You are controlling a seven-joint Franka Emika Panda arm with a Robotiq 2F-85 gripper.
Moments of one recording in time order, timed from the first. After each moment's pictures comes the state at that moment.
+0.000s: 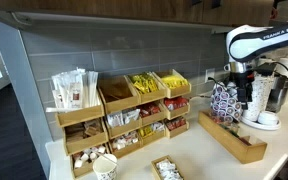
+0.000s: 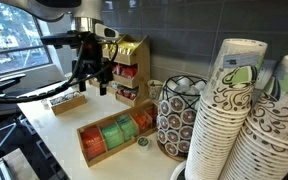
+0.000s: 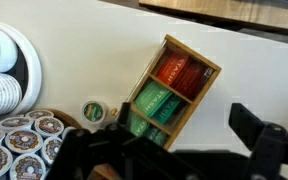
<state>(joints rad) -0.11 -0.36 -0.20 -2.20 -0.26 1.67 -0.43</state>
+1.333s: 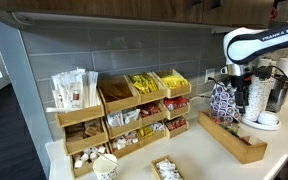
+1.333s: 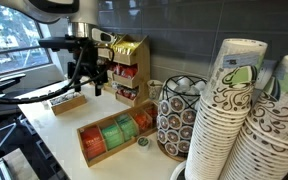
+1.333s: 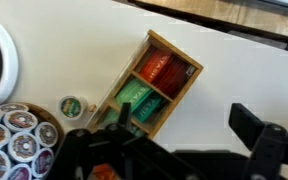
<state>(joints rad) -0.08 -0.37 -0.19 -2.24 -0.21 1.67 -0.44</state>
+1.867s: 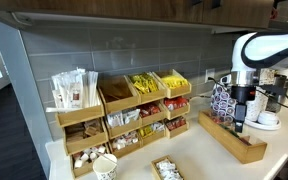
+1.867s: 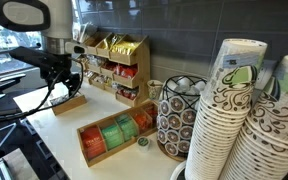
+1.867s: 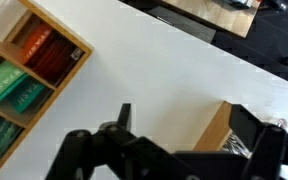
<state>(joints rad) 0.01 -0.61 -0.16 -2.51 0.08 1.75 -0.49</state>
